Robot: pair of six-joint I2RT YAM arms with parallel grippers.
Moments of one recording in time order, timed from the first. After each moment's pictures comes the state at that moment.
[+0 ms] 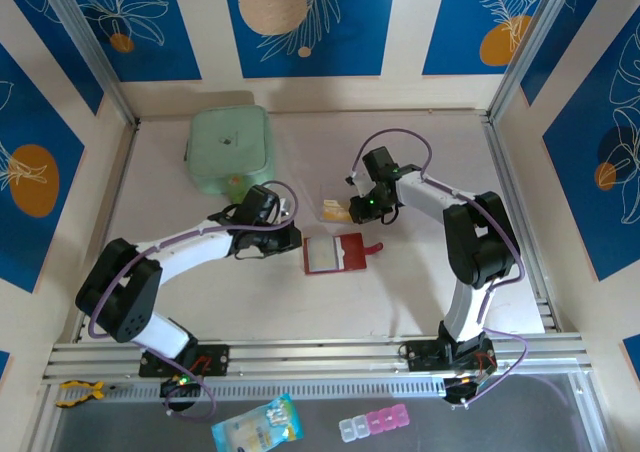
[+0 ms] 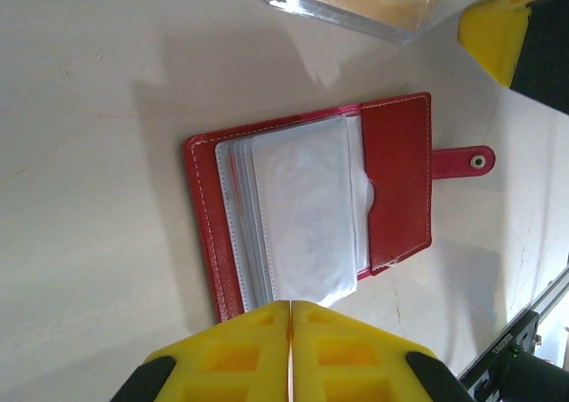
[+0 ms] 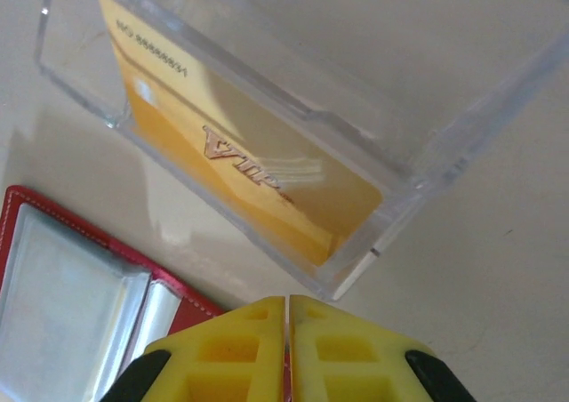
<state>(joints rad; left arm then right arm) -0.62 1.51 0.83 -0.26 0.40 -0.76 0.40 1.83 1.22 -0.63 -0.29 0.01</state>
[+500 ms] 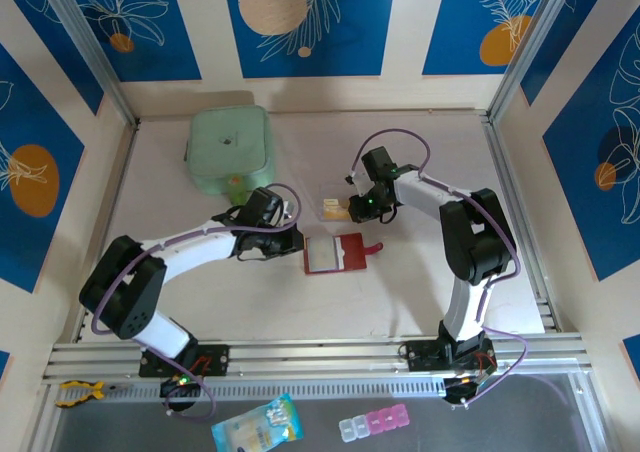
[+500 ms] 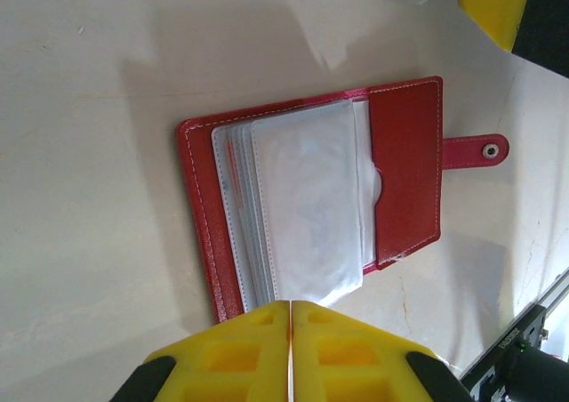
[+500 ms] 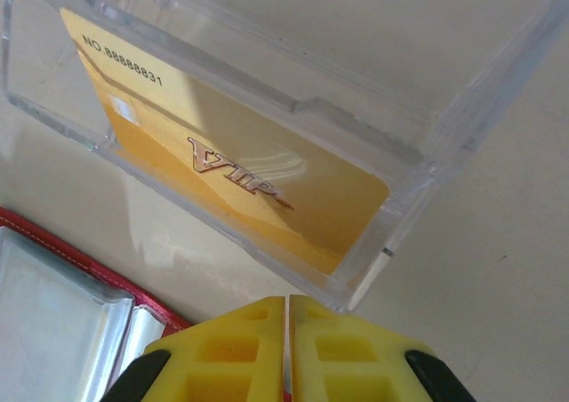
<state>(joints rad) -0.63 1.53 0.83 -0.26 0.40 -0.76 0.39 1.86 1.23 -0.60 -0.28 0.02</state>
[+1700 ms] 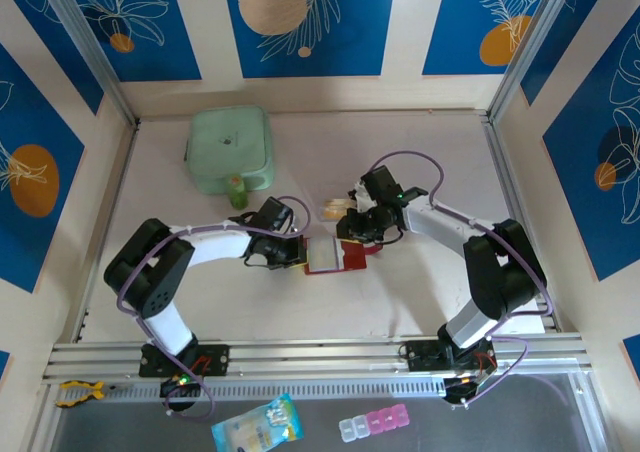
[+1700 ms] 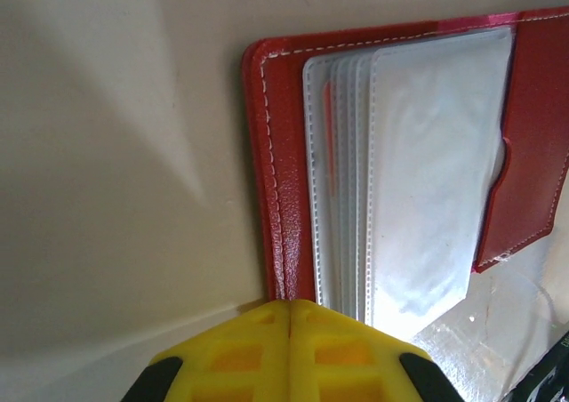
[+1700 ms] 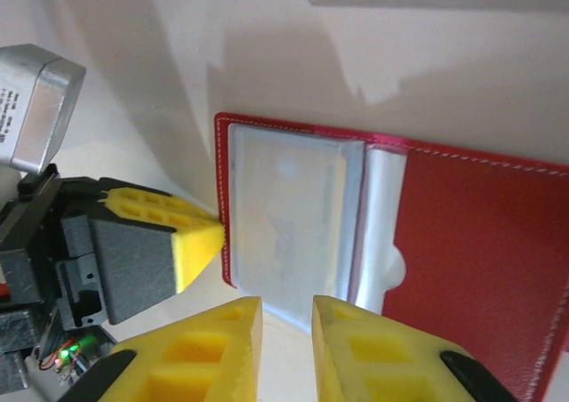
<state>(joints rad) -0.66 1.69 0.83 -0.24 0.42 -0.76 0.50 1.59 0.98 -0.52 -0.51 0.54</state>
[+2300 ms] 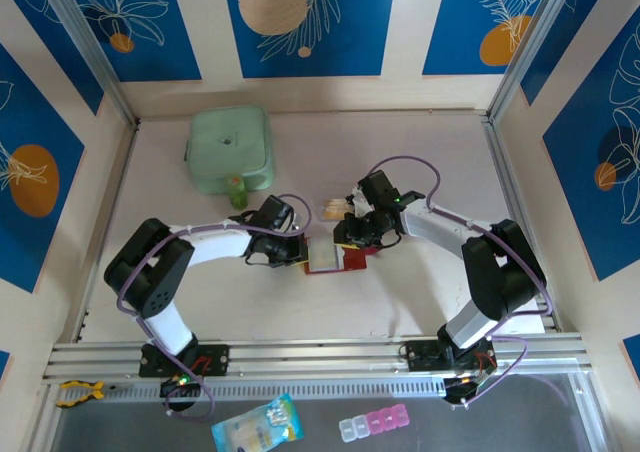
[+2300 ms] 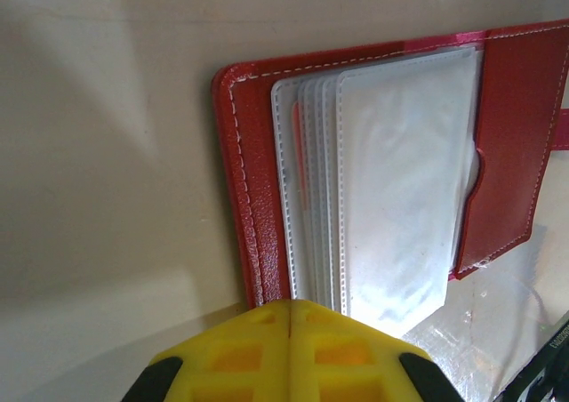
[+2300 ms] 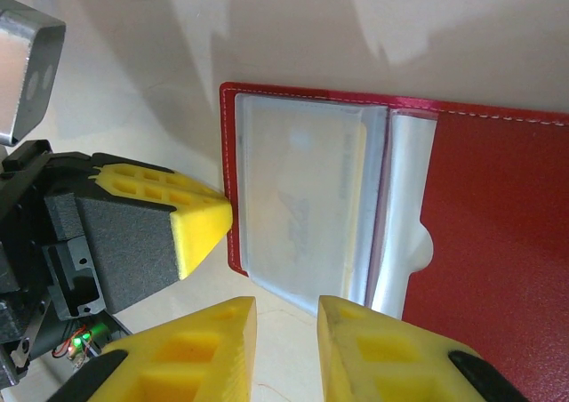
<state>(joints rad) -0.66 1.69 0.85 -0.23 0.42 -0.76 0.52 1.59 0.96 -0.51 -0.52 0.57</state>
